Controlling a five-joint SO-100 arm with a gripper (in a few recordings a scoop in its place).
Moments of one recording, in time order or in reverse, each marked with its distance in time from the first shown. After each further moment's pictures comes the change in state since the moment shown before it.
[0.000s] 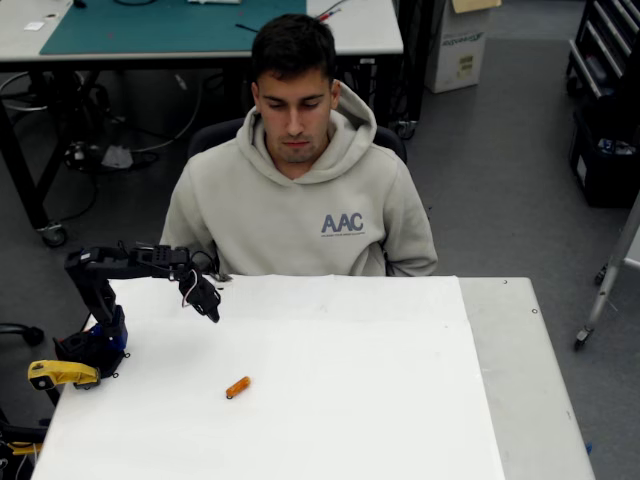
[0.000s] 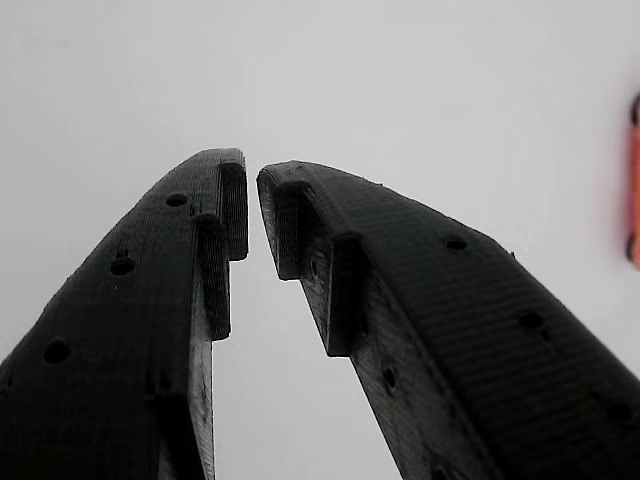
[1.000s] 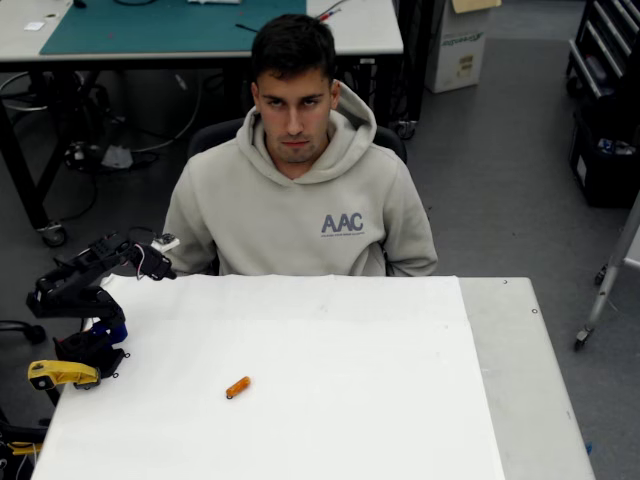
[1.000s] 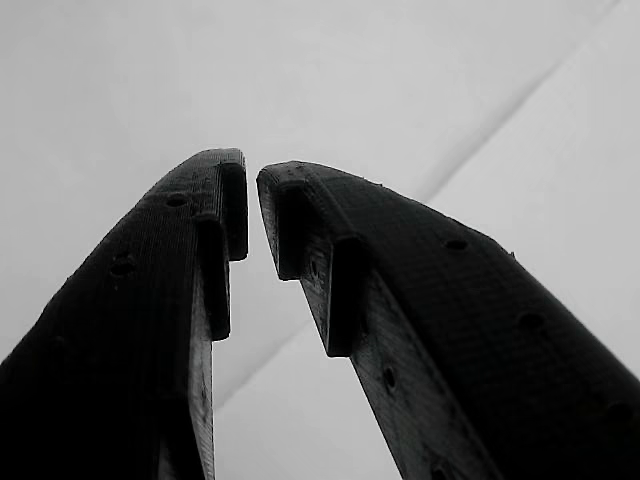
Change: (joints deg) arm -36.5 42.7 28.4 0.1 27.4
